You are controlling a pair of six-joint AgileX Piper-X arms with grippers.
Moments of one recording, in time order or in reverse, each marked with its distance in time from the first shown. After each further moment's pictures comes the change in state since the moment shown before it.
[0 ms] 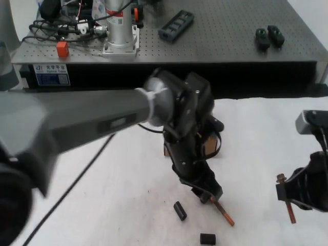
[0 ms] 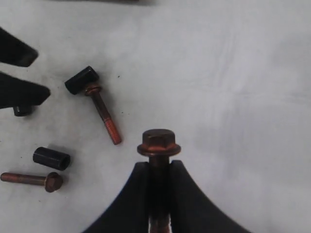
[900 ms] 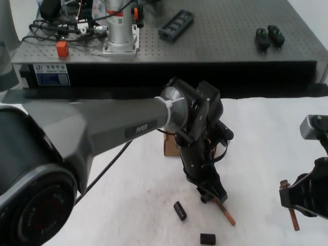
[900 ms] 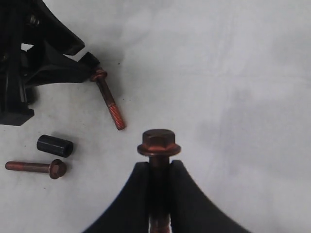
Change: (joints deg) left arm -0.7 8.8 -7.9 -0.3 0.2 5.4; right arm -0.1 -0.5 0.0 1.6 0.0 1.3
